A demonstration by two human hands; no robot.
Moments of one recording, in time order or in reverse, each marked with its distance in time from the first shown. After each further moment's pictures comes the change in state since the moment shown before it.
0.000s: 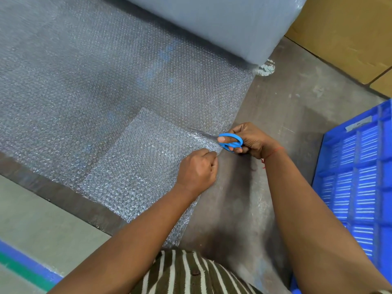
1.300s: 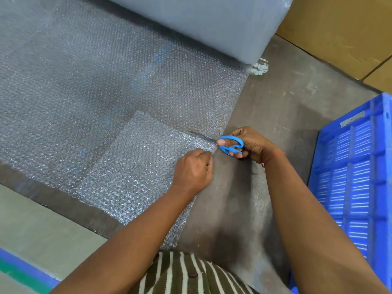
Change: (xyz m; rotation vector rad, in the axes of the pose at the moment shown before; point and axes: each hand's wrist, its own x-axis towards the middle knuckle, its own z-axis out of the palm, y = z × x) left_hand 0.004 0.002 0.000 0.004 0.002 0.014; right_hand -0.014 0.013 -0.012 0.062 -0.009 -0.006
